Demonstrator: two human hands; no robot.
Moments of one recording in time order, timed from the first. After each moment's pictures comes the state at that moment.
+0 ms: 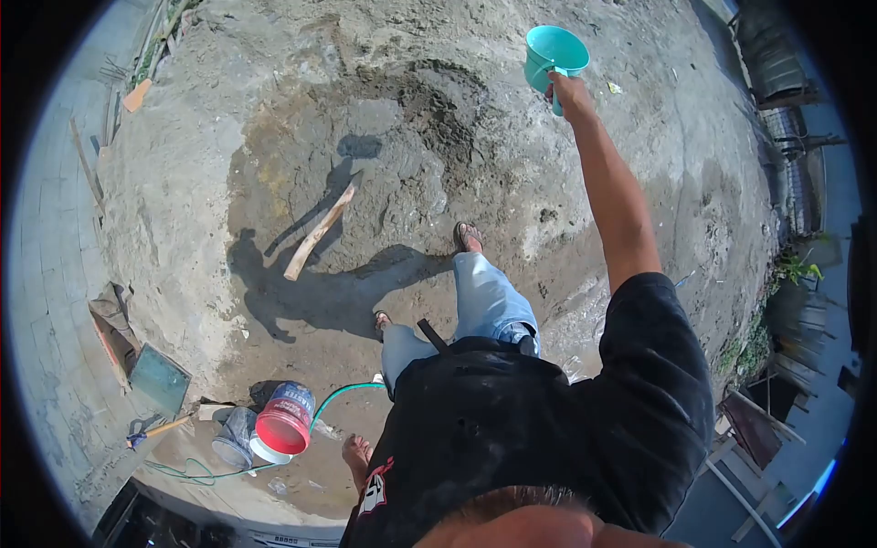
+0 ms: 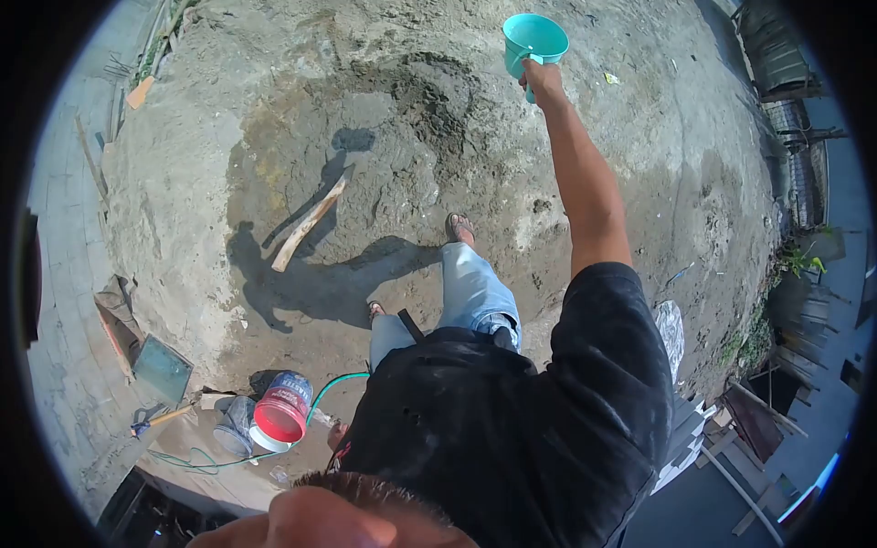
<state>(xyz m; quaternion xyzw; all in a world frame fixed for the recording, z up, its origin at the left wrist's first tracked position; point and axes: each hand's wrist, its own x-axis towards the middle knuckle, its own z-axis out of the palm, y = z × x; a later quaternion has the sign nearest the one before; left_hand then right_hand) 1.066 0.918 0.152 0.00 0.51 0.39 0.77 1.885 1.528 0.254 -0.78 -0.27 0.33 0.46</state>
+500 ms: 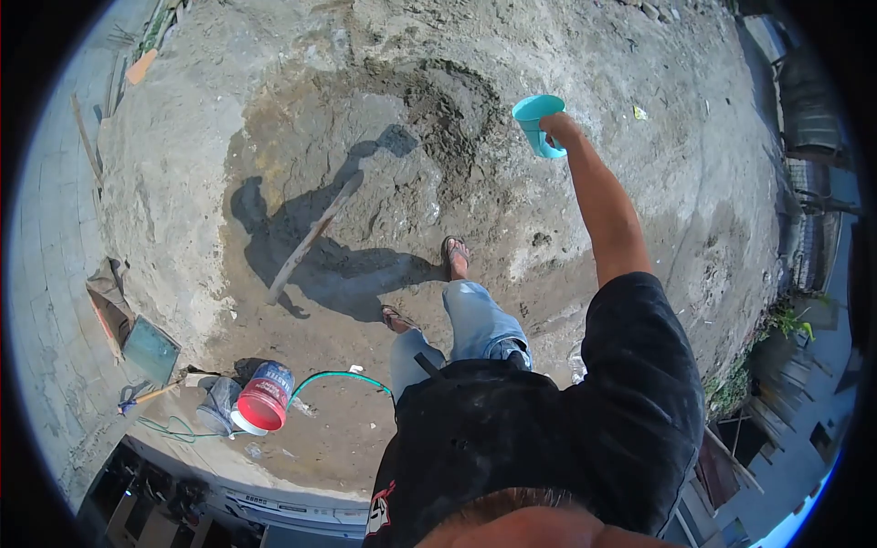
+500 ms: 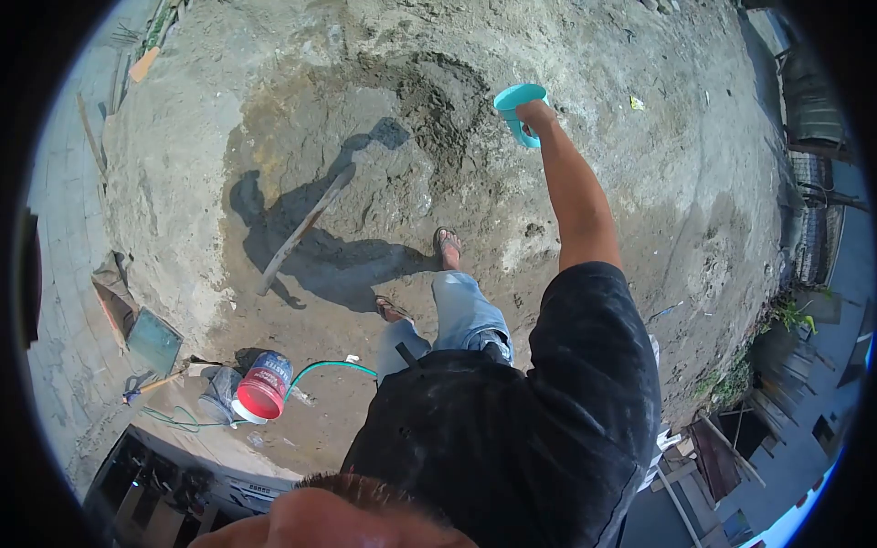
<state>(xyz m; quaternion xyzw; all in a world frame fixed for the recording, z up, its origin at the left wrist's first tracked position) 1.350 0.974 0.228 0.23 0.83 -0.01 0.51 1.987 1.651 0.141 -0.80 -0.46 0.38 -0.02</state>
